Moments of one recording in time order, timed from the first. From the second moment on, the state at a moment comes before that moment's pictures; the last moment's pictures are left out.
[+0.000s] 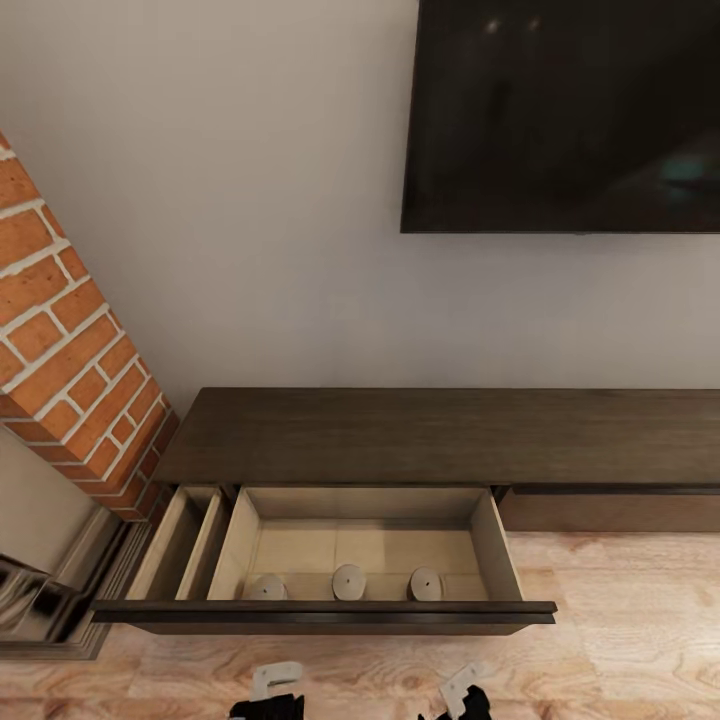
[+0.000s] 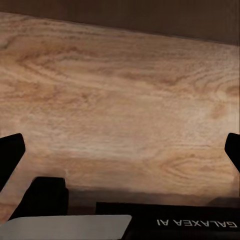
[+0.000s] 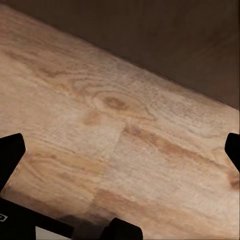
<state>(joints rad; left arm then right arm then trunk) -0.50 -0.10 -1.22 -0.06 1.33 -0.11 0.09 -0.46 0.10 0.27 0.00 0.17 -0.29 -0.10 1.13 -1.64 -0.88</state>
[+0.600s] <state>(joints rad) -0.53 -0.10 -1.23 -0.07 1.32 -0.19 0.10 -0.46 0.14 0.22 -0.01 -0.05 -0.30 -0.18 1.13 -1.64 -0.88</state>
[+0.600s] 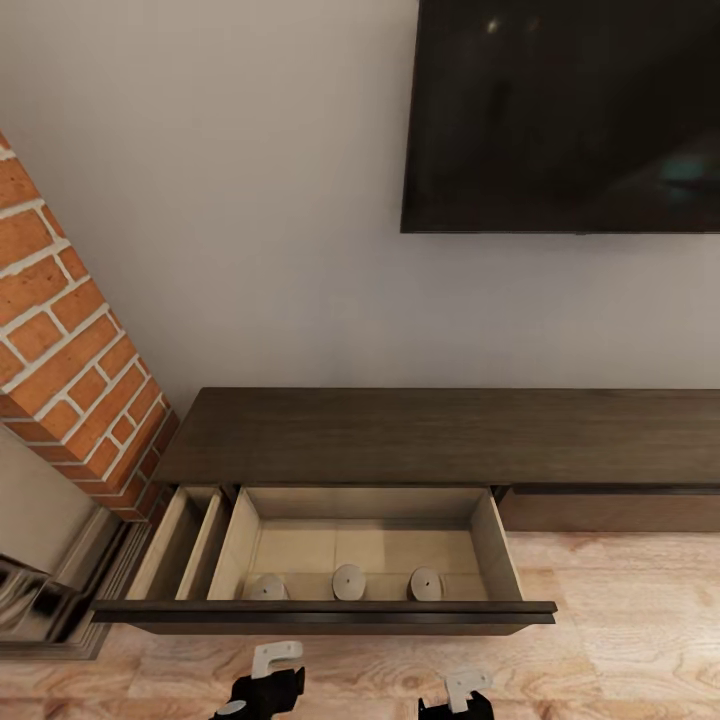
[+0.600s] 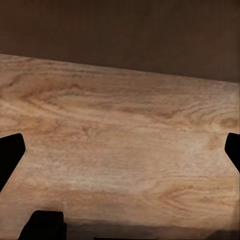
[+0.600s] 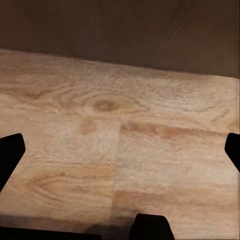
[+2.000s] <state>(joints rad) -0.53 -0.09 -1.23 -0.08 1.32 -0.24 0.09 -0.52 0.13 0.22 -0.03 -0.05 -0.29 -0.18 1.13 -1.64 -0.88</state>
